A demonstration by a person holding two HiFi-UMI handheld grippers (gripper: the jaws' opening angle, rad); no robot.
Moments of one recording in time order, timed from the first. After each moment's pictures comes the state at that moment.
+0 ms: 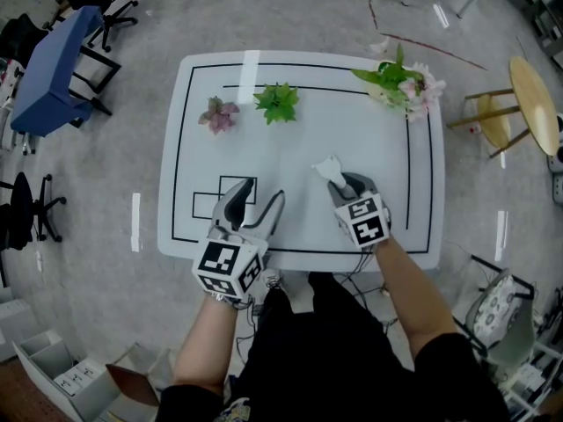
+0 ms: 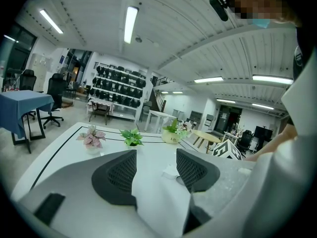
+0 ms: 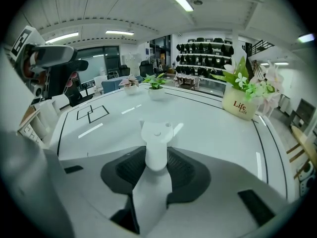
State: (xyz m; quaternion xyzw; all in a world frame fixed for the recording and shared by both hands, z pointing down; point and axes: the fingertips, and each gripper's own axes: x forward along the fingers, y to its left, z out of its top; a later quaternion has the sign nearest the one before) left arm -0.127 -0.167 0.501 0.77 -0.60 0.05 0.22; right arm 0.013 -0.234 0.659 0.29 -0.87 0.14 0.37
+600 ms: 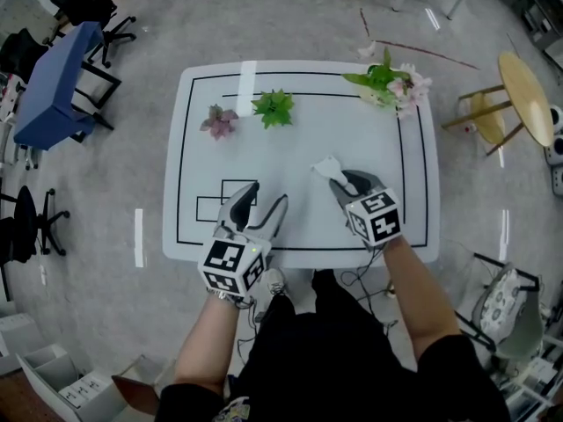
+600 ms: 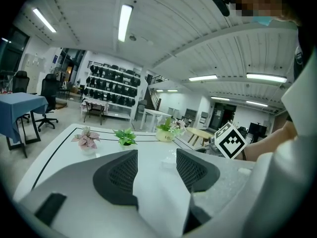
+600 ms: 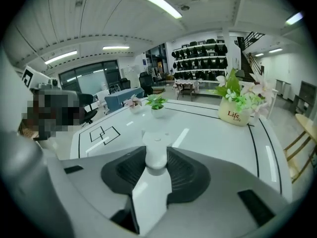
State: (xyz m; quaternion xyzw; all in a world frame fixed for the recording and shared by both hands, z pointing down) left arm -0.112 -0.154 0.492 0.79 -0.57 0.06 0.21; right arm 0.017 -0.229 0.595 0.29 -0.89 0.17 0.31
